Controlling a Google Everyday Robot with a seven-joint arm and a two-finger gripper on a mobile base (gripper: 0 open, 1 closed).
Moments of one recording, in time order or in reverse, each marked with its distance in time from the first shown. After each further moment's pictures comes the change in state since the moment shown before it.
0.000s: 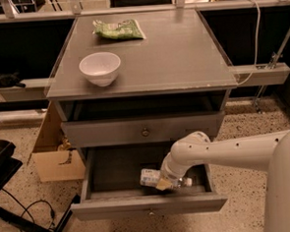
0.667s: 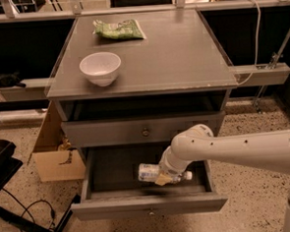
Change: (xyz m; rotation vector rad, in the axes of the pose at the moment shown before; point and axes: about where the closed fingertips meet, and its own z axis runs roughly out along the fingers) arm -0.020 0.000 -0.045 0.033 -0.023 -0.064
